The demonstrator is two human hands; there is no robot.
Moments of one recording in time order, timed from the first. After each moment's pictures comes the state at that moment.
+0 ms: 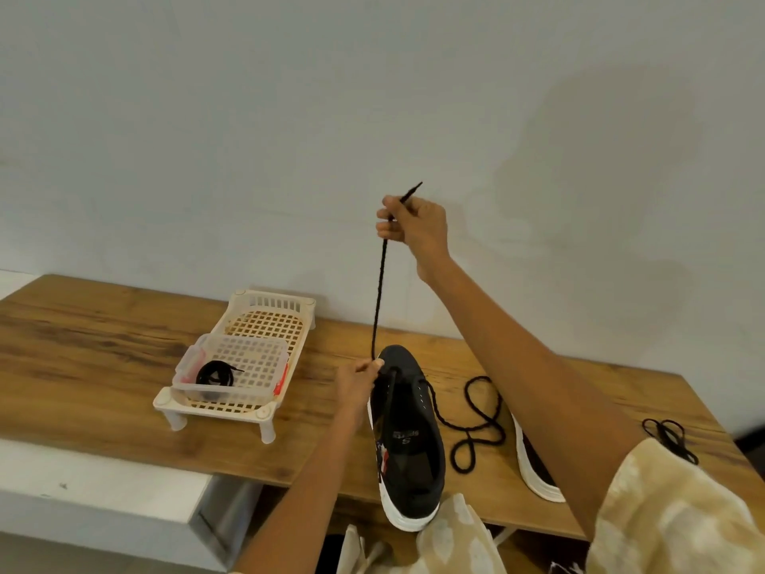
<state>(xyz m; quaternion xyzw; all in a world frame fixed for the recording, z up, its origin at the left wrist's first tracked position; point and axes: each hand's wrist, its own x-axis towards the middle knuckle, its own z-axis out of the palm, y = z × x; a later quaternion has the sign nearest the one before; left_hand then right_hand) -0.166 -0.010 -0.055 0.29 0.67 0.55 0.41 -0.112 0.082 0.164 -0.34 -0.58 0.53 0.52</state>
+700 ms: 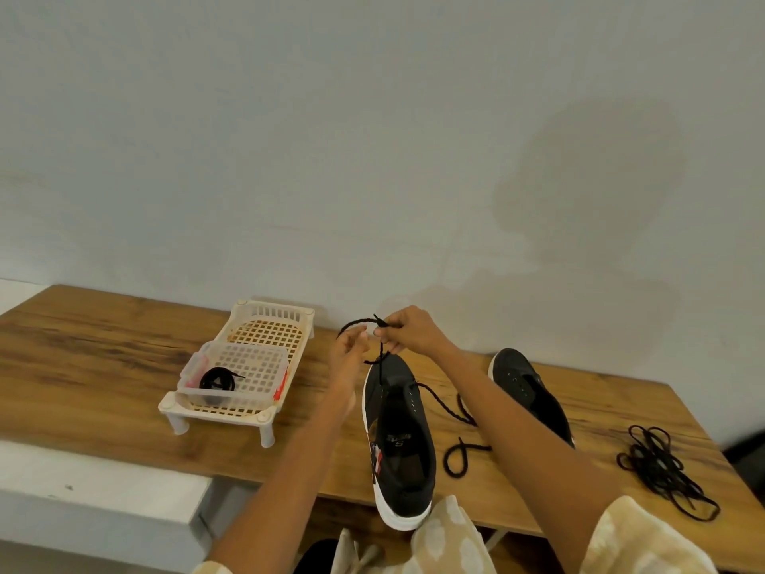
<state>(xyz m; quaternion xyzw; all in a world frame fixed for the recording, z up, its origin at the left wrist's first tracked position) -0.176 -0.017 0.001 0.29 0.54 0.66 0.43 -0.069 0.058 0.066 -0.44 -0.80 0.38 0.17</state>
